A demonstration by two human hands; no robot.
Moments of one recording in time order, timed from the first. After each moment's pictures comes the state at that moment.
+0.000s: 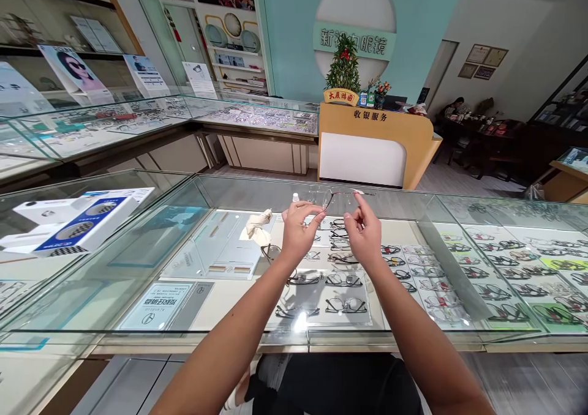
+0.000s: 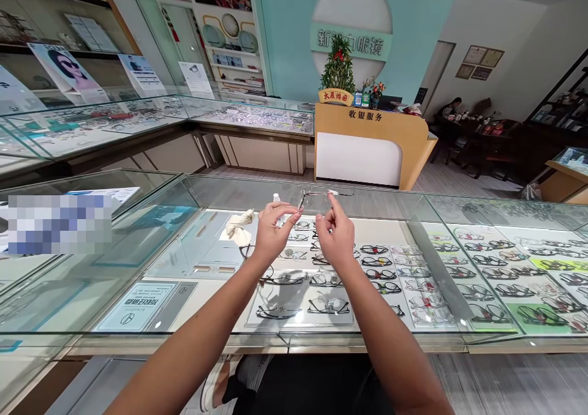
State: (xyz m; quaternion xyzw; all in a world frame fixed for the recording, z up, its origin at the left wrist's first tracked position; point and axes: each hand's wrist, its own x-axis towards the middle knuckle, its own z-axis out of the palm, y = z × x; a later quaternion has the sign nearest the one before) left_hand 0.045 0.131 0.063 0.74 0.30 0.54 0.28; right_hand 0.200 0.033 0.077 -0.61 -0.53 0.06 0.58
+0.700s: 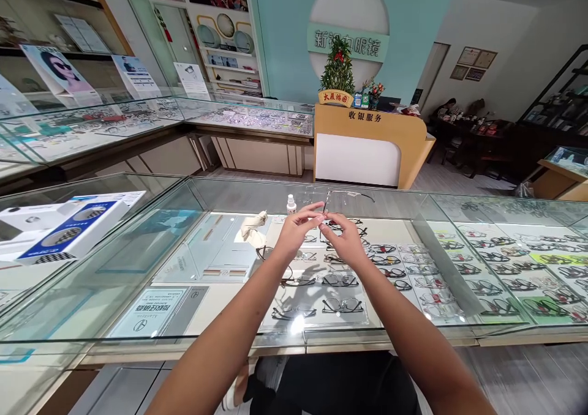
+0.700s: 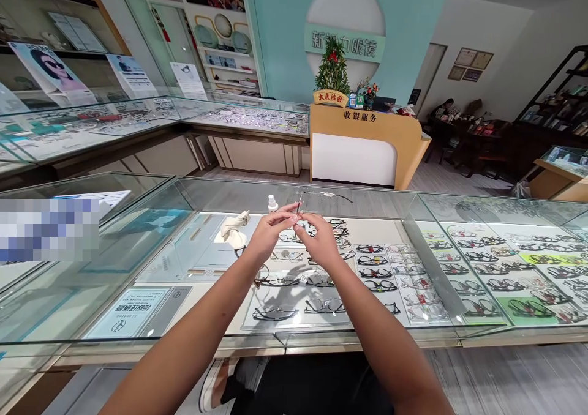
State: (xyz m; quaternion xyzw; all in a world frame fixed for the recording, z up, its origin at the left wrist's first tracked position) left_hand 0.045 0.134 0.069 0.64 0.23 0.43 0.59; right_hand 0.192 0.050 0.057 -0.52 -0.60 0.17 0.58
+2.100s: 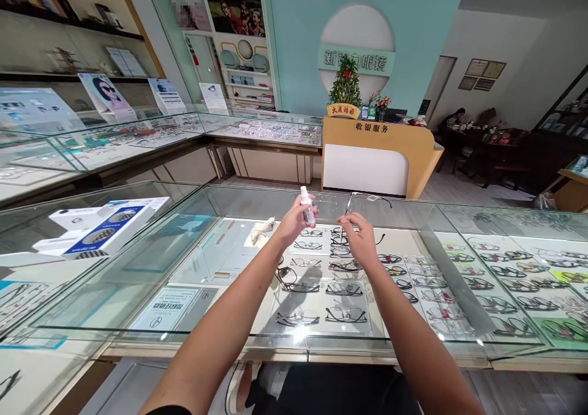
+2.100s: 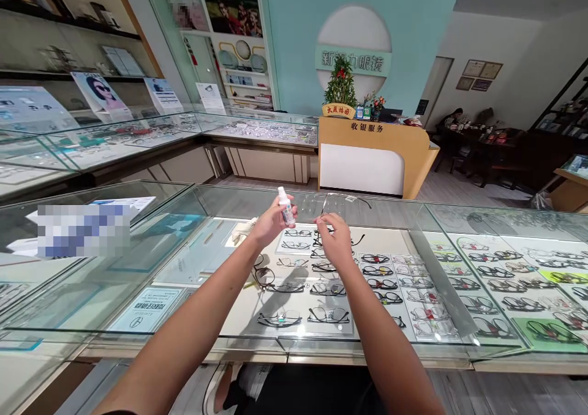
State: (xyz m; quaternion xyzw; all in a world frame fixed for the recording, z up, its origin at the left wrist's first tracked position) left_hand 0.041 0.187 0.080 0.58 0.20 0.38 0.69; right_hand 0.215 0.045 0.075 -0.56 -0.55 0.14 0.61
